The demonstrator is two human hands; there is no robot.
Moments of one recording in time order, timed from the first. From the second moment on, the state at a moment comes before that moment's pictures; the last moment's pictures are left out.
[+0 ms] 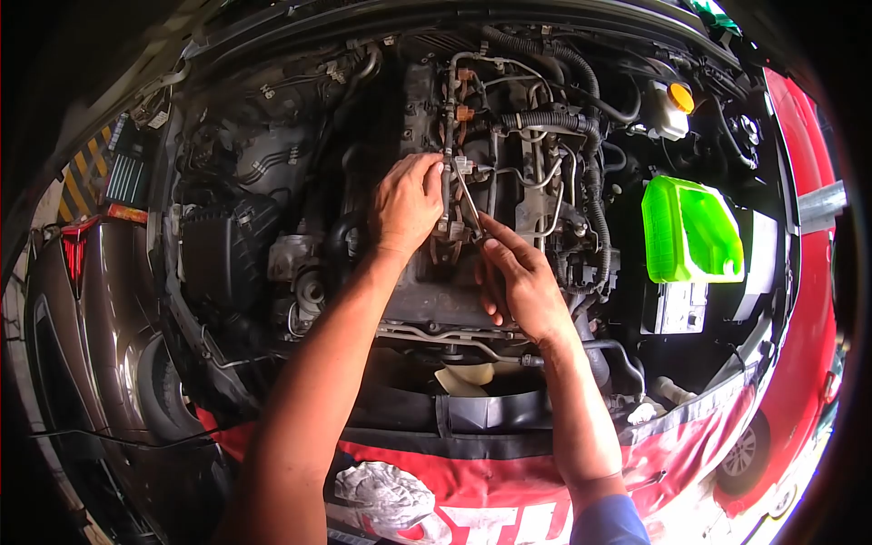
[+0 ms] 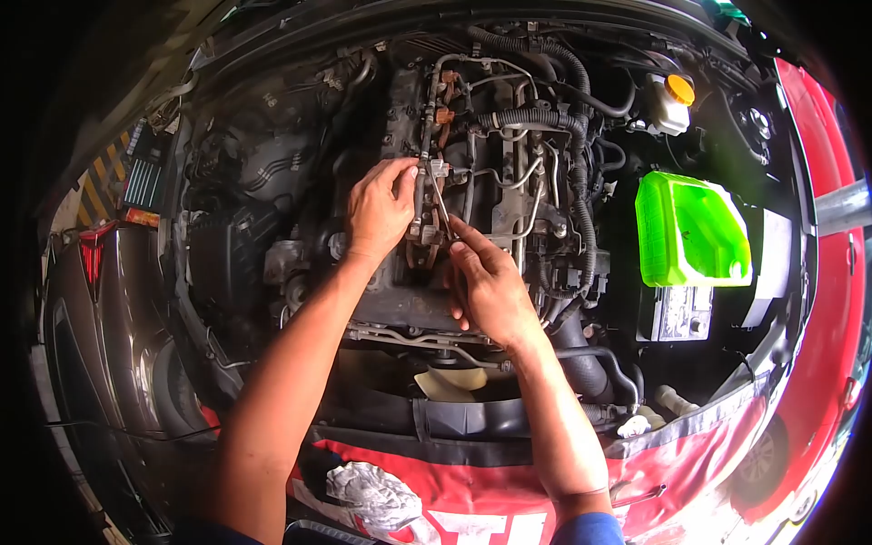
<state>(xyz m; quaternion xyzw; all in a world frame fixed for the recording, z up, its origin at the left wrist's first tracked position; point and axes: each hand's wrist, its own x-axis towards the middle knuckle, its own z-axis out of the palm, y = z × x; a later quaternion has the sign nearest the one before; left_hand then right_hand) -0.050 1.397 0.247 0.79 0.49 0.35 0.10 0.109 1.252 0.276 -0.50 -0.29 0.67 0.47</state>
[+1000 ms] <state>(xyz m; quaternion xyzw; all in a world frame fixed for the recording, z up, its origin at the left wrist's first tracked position) -0.050 1.398 0.244 0.79 0.48 0.36 0.09 0.115 1.253 0.284 -0.53 -0.35 0.64 0.42</state>
